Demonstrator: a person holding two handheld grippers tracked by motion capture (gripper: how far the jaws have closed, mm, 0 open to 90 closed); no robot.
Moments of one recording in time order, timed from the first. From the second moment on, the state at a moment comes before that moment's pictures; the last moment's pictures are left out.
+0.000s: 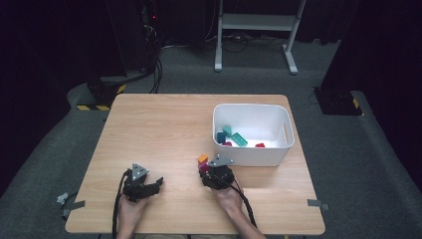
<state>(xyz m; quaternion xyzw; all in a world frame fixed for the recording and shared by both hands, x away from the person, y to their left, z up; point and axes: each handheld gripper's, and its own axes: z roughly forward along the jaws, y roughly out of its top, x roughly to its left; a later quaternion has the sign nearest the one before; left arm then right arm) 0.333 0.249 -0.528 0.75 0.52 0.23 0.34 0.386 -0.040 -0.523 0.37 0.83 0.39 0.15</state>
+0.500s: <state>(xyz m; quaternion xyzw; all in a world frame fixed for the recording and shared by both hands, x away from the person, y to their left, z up) 0.333 0.249 -0.528 0.75 0.52 0.23 0.34 0.377 -0.040 -0.512 0.35 0.84 0.39 0.17</state>
